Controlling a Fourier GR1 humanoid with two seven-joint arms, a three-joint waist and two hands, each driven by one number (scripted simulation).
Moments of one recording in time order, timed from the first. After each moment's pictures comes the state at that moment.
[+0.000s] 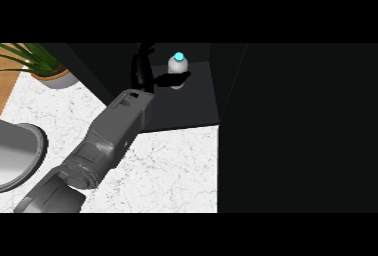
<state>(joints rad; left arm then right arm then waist) -1.16 0.06 -0.28 -0.09 0.47 0.71 -0.53 0.94 -0.18 0.16 -2.44 -0.13 0.32 -0.30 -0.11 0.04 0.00</state>
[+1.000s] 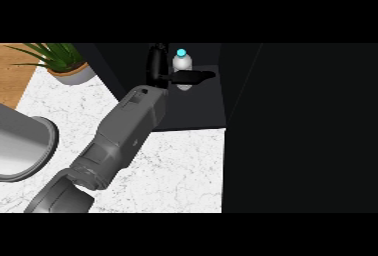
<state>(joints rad) -1.17 0.01 -0.19 -0.21 0.54 0.40 -0.70 0.96 -0.17 0.18 -2.45 -0.15 0.36 -0.29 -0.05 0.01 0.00</state>
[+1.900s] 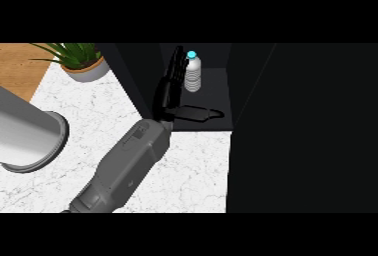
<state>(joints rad) -0.81 0.00 -0.38 -0.70 0.63 0.28 -0.62 0.97 -0.13 0.24 -2.46 -0.13 0.31 -0.24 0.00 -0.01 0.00</state>
